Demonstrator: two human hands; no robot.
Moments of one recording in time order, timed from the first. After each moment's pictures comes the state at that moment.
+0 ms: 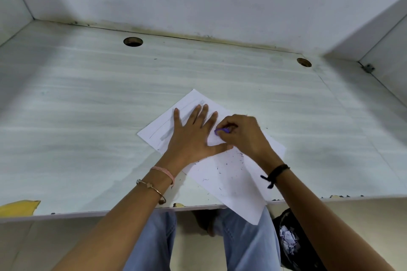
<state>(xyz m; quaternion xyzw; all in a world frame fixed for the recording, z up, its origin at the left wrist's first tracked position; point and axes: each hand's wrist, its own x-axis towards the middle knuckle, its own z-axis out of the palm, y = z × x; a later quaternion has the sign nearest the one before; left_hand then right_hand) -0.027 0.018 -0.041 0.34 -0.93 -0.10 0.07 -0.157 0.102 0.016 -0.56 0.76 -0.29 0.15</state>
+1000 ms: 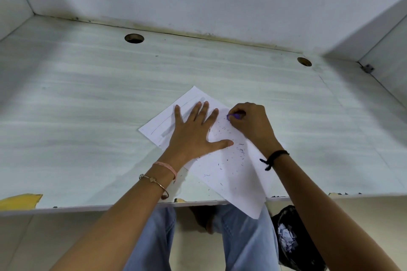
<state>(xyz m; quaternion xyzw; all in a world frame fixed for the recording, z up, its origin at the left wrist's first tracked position) -0.027 0.019 -0.038 0.34 -0.93 -0.12 0.06 -0.175 0.090 0.023 -0.52 0.80 -0.28 0.09</state>
